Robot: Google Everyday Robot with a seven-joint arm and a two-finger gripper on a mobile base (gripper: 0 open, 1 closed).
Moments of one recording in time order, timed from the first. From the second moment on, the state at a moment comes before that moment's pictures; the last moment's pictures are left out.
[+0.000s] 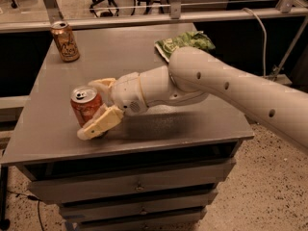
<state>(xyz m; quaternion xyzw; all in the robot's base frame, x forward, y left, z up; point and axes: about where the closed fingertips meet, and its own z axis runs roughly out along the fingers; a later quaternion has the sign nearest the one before) 0.488 0.153 0.860 -0.59 0.55 0.42 0.41</state>
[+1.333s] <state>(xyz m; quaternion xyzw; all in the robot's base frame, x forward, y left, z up) 0.507 0.036 0.925 -0.59 0.61 0.31 0.43</state>
